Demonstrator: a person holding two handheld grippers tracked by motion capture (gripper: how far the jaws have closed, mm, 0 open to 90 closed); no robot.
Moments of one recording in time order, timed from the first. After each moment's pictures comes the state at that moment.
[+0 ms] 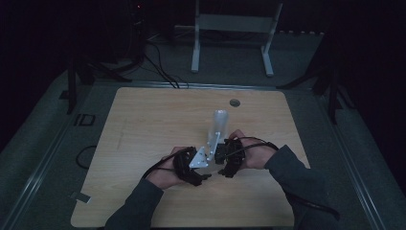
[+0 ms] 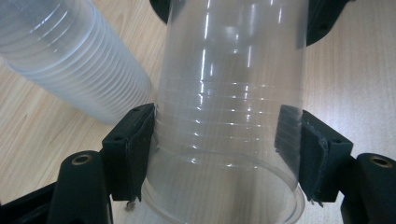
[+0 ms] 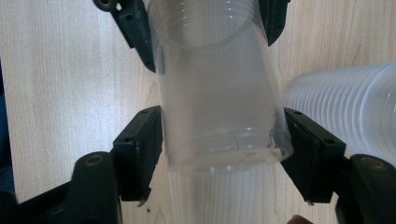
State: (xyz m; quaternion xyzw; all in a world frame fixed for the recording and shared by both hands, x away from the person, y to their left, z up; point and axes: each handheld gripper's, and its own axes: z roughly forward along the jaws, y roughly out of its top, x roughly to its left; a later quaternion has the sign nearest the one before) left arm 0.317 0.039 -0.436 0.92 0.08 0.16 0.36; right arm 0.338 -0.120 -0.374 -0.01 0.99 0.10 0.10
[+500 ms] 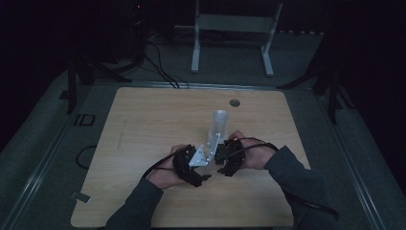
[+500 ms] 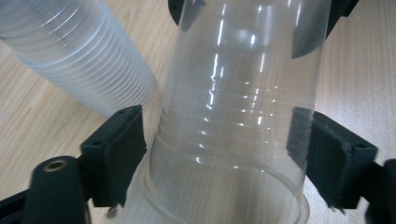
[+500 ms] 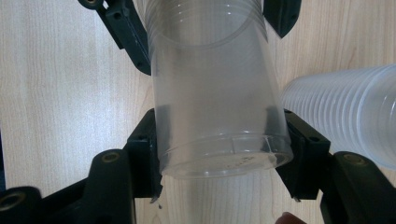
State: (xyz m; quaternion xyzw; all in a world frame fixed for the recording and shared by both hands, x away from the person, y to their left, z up) left arm 0.318 0.039 -0.436 0.91 0.10 0.16 0.36; right arm 0.338 -0.121 -0.376 -0.02 0.99 0.11 0.11
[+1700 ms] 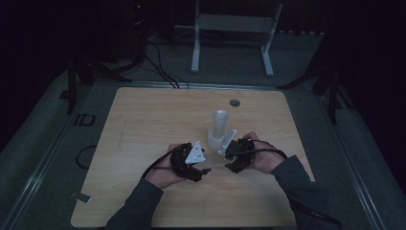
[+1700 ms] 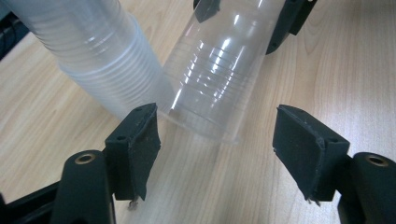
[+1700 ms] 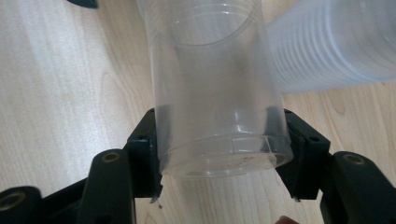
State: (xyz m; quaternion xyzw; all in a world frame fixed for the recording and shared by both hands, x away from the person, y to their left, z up) left arm 0.318 0.047 -0.425 0.90 0.12 0.18 0.38; right arm 0.350 -0.156 -0.394 0.10 0.98 0.13 0.14
